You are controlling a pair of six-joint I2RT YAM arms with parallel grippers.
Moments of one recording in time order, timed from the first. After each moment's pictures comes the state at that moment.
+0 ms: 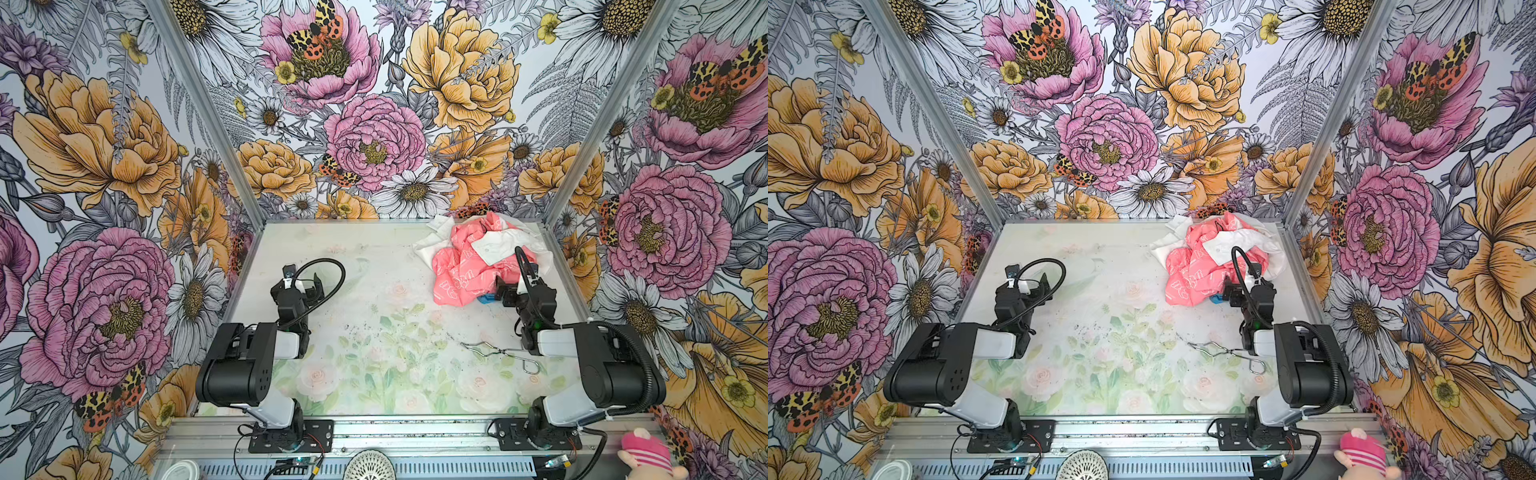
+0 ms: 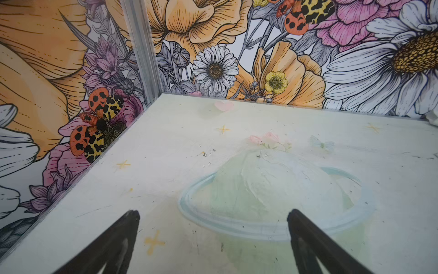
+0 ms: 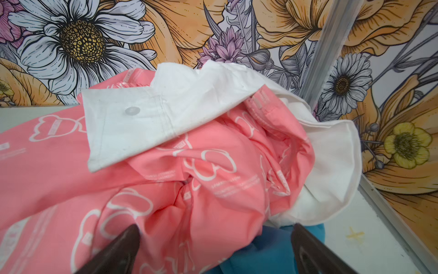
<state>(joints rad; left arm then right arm) -0.01 1.56 0.36 0.99 -0.21 -0.05 -0.05 1.53 0.38 0.87 -0.02 0.01</state>
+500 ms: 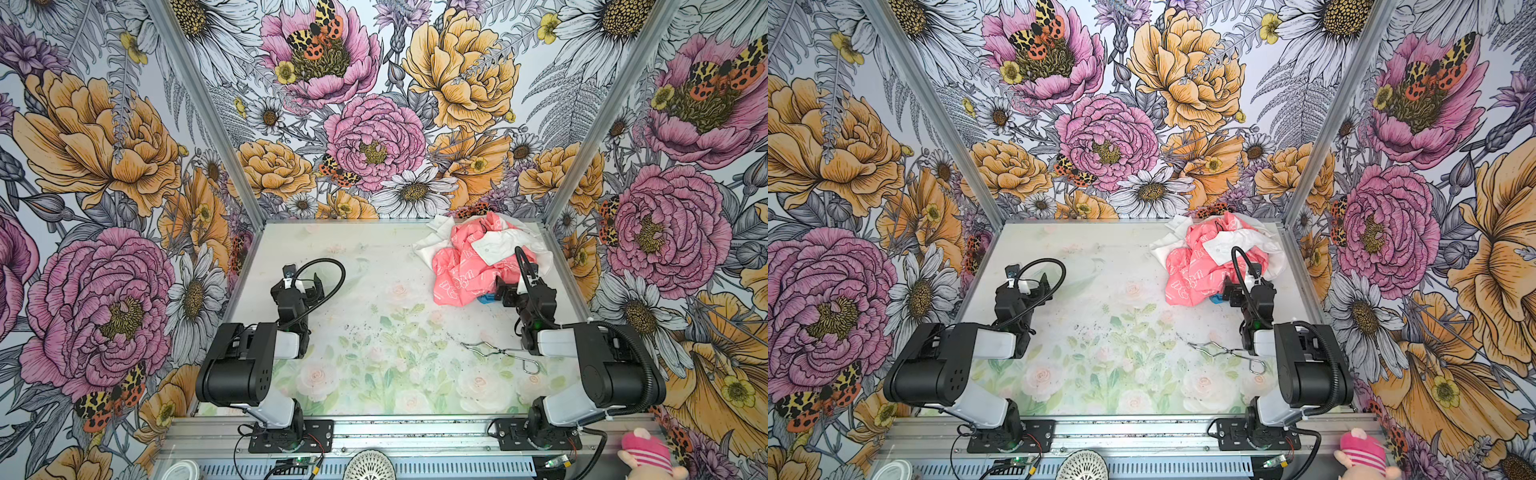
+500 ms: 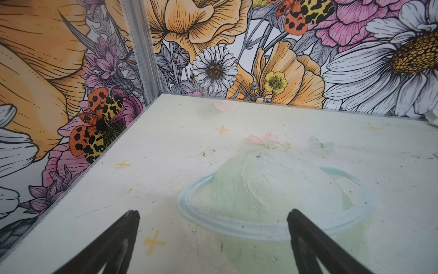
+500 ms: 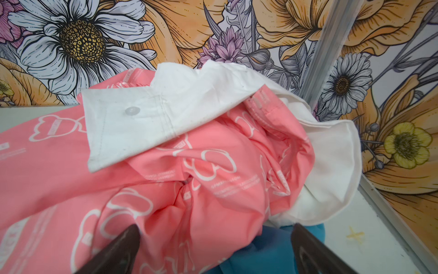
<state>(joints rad) -0.01 1.56 0.36 0.99 -0.21 -0.05 -0.05 1.53 0.38 0.87 -0.02 0.01</state>
